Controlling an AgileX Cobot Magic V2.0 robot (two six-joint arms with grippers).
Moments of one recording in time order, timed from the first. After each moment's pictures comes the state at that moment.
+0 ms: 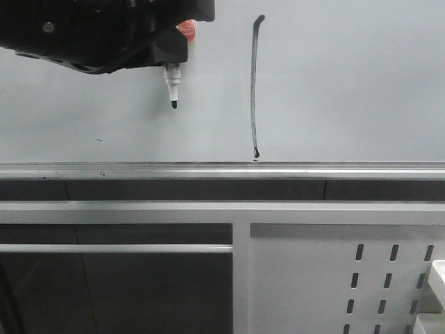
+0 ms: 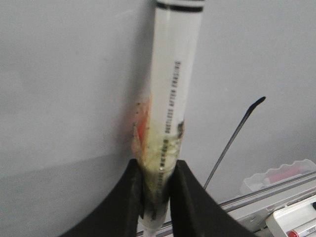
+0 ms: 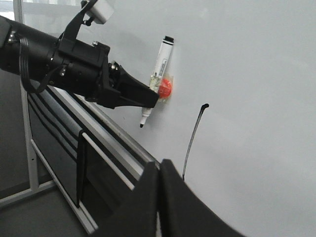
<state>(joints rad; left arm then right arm) -0.88 1.40 -0.72 -0.84 -0.44 0.45 0.61 0.39 -0.42 0.60 0.24 -0.84</state>
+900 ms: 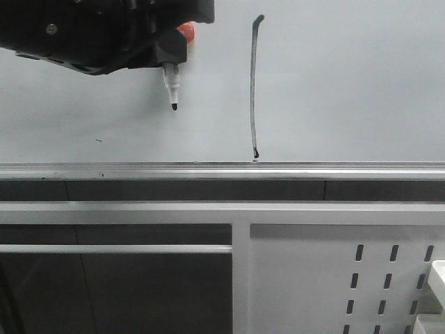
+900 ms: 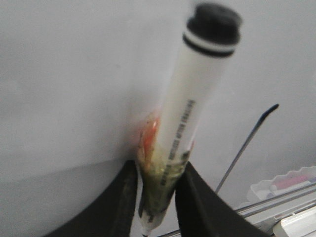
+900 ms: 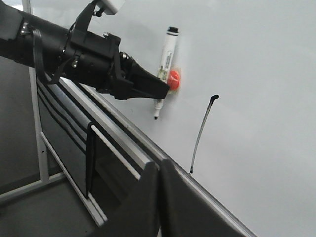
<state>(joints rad) -0.88 1.41 -0.73 -0.84 -0.45 0.45 0.61 0.39 -0.42 0.61 0.28 -0.84</state>
